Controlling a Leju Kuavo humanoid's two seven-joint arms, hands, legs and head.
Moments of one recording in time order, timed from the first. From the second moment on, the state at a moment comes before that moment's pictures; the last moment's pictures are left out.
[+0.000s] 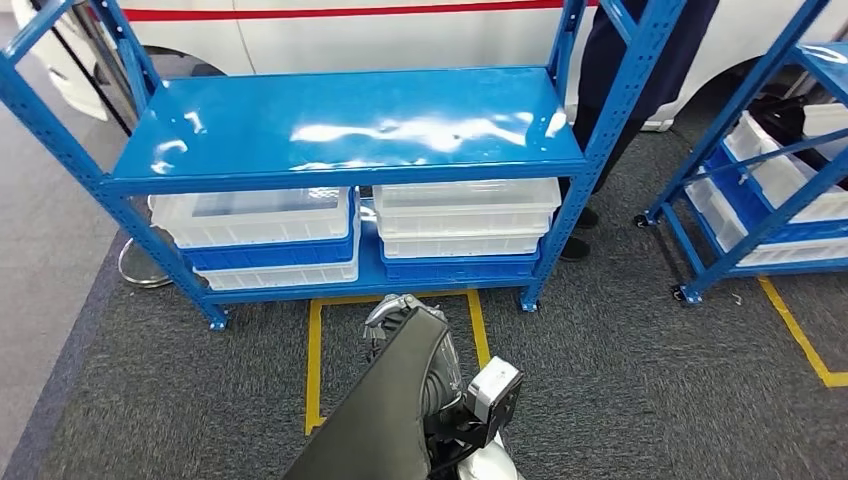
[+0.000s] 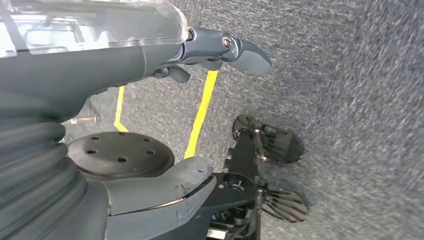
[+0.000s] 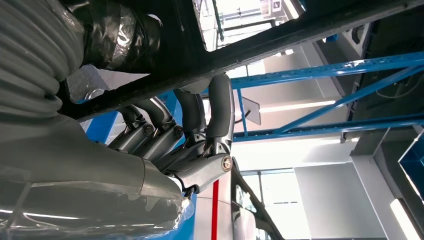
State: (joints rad) left arm -0.26 -0.27 1.13 -0.23 -0.88 0.21 -0.20; right arm -0.02 0.15 0.49 -1.67 0.11 -0.09 -0.51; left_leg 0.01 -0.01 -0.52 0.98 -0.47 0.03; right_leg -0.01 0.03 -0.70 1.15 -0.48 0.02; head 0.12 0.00
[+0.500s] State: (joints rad) left arm -0.24 -0.25 1.14 -0.23 -0.83 0.20 -0.21; right arm 0.02 0.14 0.47 -1.61 0.09 -0.07 -0.56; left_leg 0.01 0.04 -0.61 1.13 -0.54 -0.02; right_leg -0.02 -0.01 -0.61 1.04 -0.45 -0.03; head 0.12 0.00
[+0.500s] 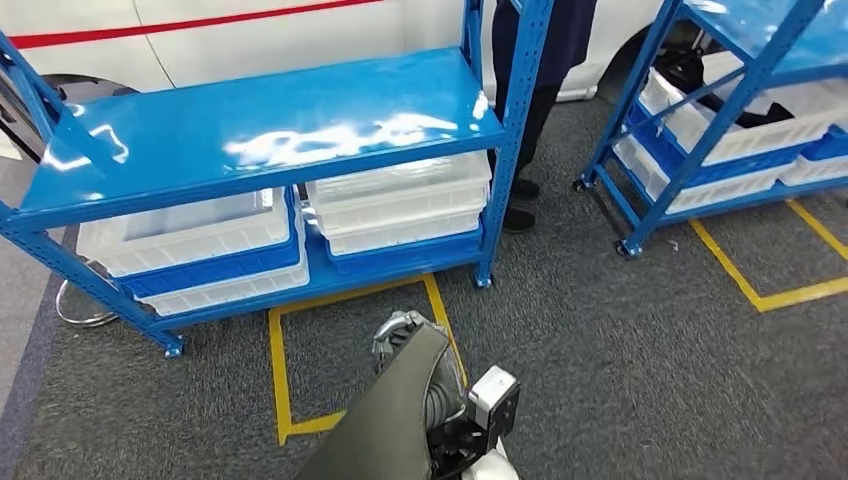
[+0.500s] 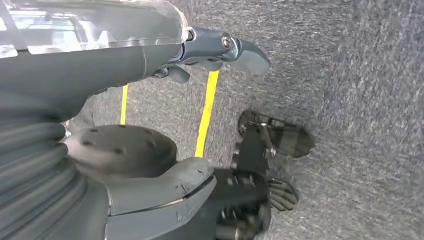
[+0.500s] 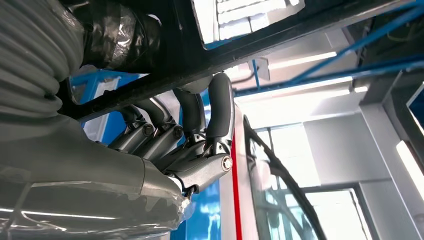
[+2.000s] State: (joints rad) left arm -0.18 -0.20 1.14 -0.24 -0.77 0.14 -0.23; right arm 0.15 0.22 0.22 -1.55 0.04 0.12 -0.63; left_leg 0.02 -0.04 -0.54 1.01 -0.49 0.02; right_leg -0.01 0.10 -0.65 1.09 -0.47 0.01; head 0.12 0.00
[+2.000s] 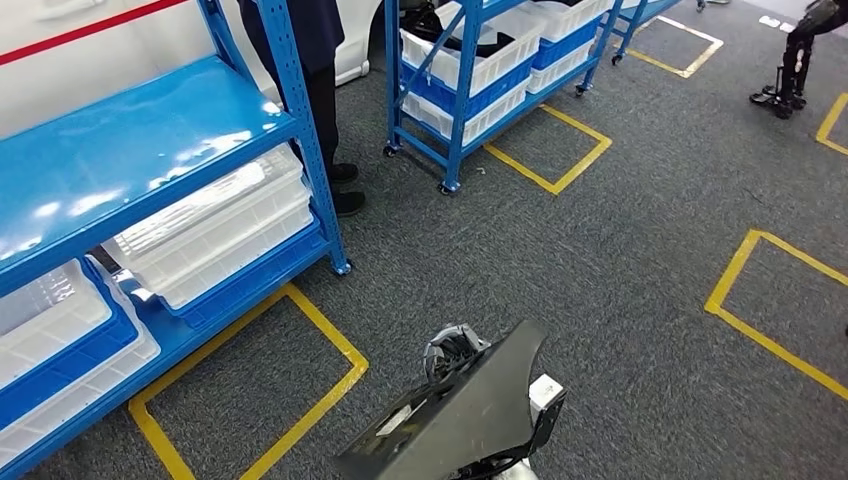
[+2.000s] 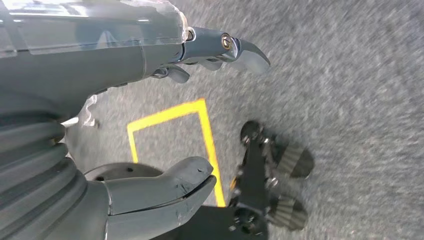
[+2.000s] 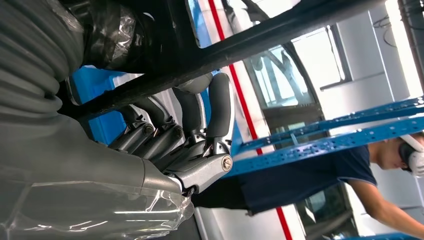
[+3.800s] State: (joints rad) left arm -0.21 -0.19 1.13 -0.24 -0.73 0.15 -0.23; right arm 0.12 0.23 0.21 -1.51 0.06 0.14 -0.63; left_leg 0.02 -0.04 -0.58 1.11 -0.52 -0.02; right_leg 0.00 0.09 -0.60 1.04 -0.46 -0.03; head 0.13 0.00
